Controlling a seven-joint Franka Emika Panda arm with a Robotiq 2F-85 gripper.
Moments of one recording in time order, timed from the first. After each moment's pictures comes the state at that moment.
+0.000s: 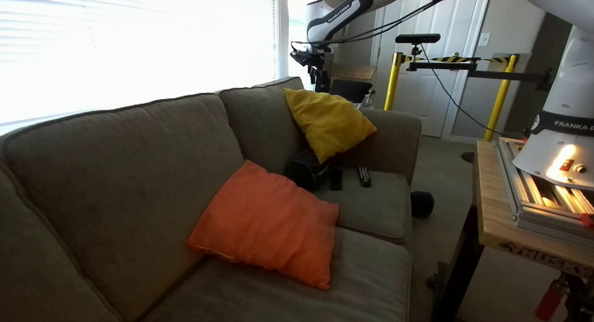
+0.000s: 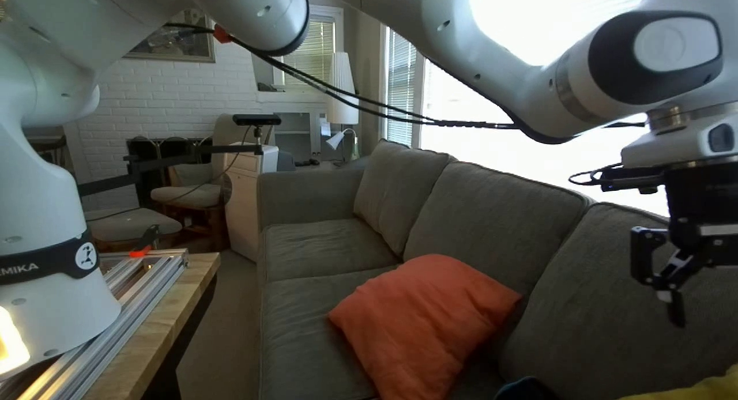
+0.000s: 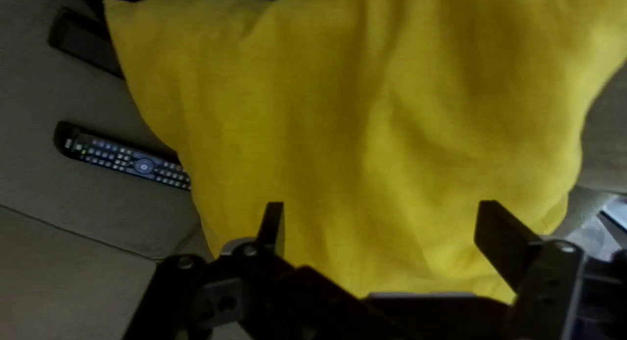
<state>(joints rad) -0.09 0.98 -0.24 -1.05 -0.17 2.19 2.05</state>
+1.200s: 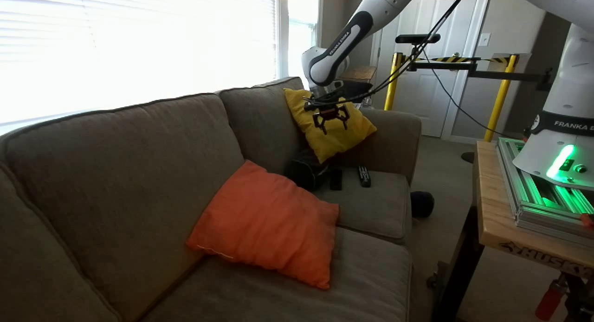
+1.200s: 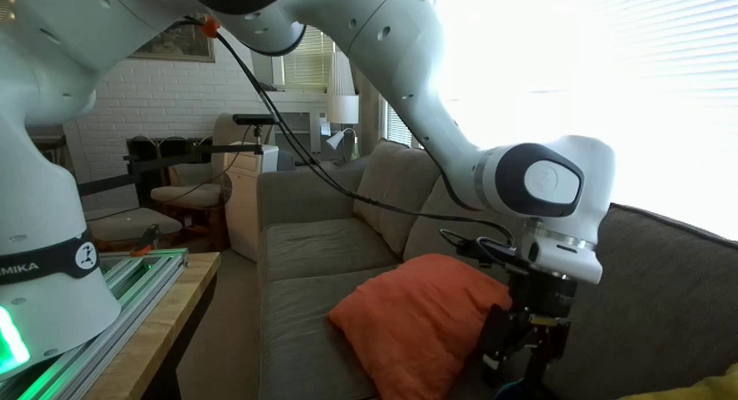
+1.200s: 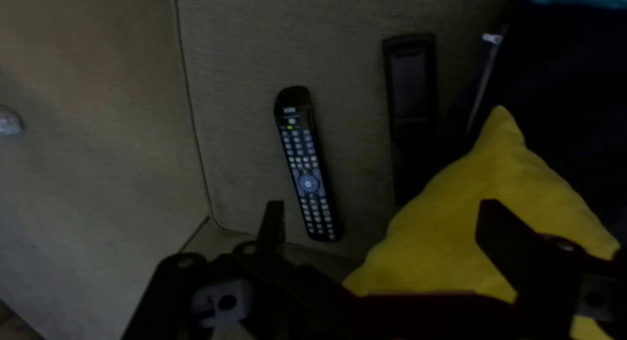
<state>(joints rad) -0.03 0.99 -0.16 -1.38 -0.16 2.06 1.30</state>
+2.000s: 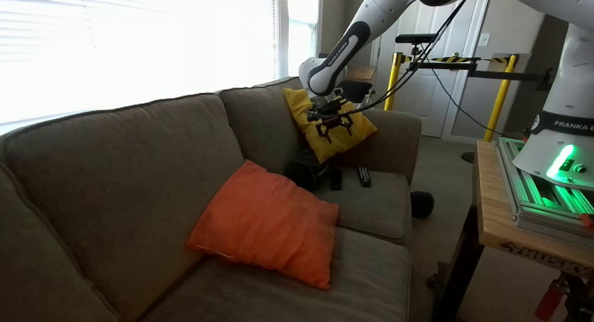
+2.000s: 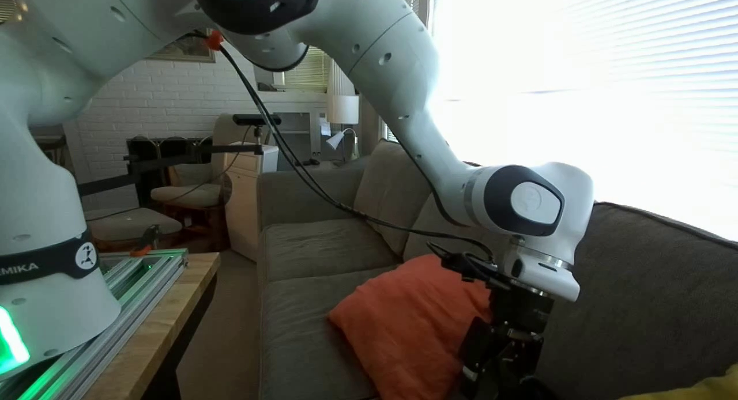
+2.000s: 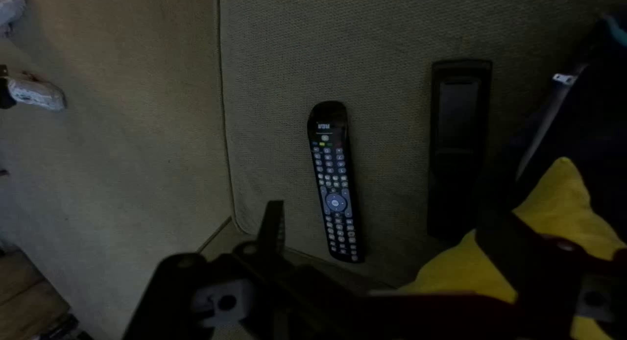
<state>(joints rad) 0.03 1.03 -0.19 -1.38 -0.17 2.02 1.27</state>
